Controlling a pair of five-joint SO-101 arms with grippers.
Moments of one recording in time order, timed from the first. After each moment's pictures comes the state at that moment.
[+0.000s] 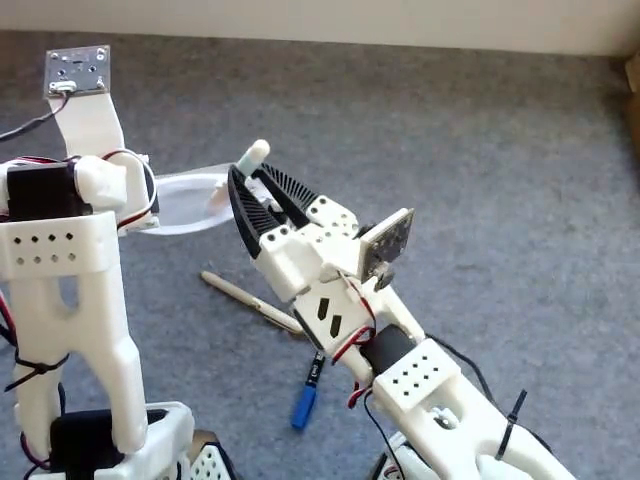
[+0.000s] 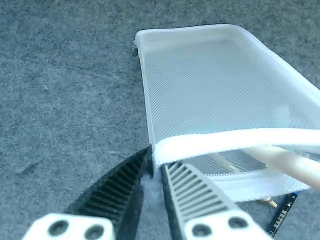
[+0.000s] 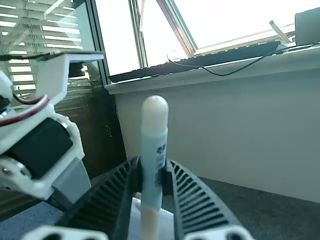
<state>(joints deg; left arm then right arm) -11.1 -18.2 -5.9 98.7 10.4 -40.0 -47.4 67.9 -27.9 -9.2</state>
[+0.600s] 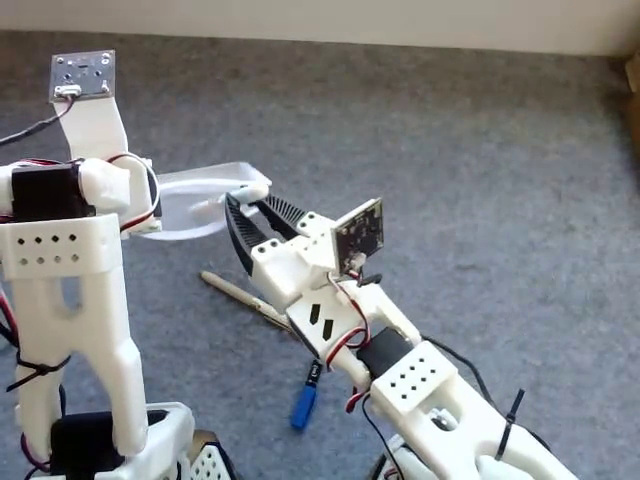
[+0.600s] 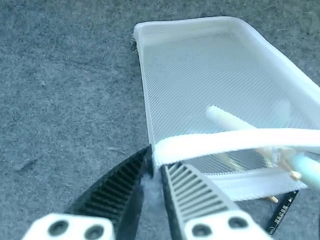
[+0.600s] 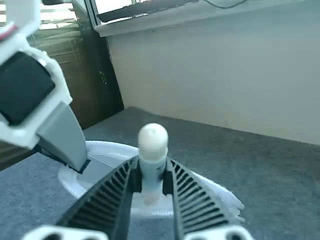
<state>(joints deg) -11.1 -18.2 -4.4 98.7 10.4 -42.2 -47.4 67.9 -14.8 -9.3</state>
